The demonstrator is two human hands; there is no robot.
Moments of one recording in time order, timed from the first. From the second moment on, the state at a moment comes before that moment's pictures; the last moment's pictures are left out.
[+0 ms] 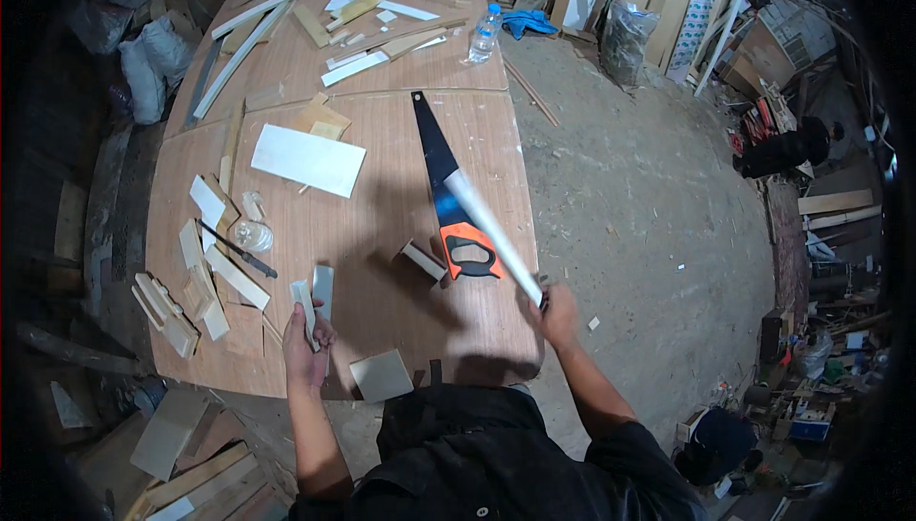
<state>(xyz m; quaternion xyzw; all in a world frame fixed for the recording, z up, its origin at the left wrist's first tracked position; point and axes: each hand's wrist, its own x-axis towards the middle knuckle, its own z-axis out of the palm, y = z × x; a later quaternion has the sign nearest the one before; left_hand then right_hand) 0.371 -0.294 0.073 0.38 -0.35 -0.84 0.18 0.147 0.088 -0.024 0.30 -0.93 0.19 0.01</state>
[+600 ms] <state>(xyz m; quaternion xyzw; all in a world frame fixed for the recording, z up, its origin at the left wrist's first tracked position) 0.523 -0.299 0.018 0.60 -0.35 -0.66 0.27 0.063 -0.021 -0.074 0.16 -0.98 0.14 -0.04</state>
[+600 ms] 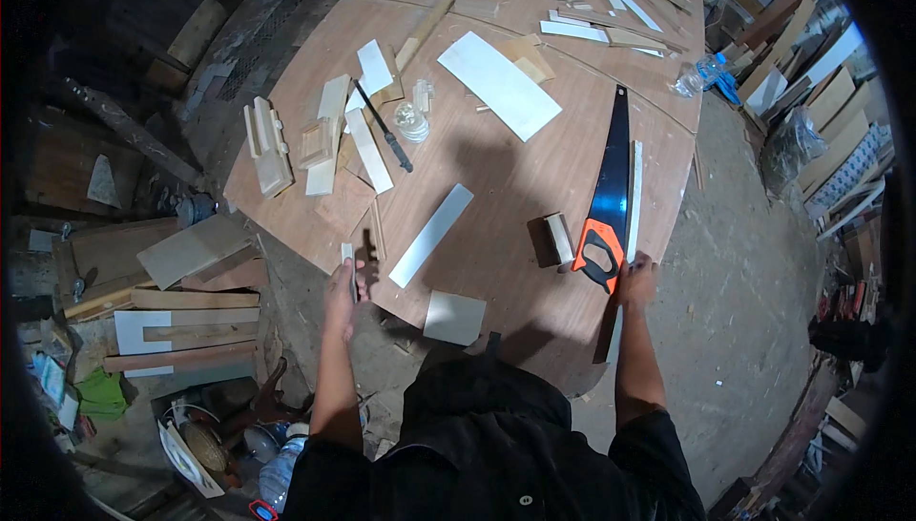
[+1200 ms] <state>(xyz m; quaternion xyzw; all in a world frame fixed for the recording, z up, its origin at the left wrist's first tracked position) 0.402 -0.254 0.073 0.30 -0.59 -0.72 0.21 0.165 -0.123 0.010 0.37 -0.78 0.48 -0.16</state>
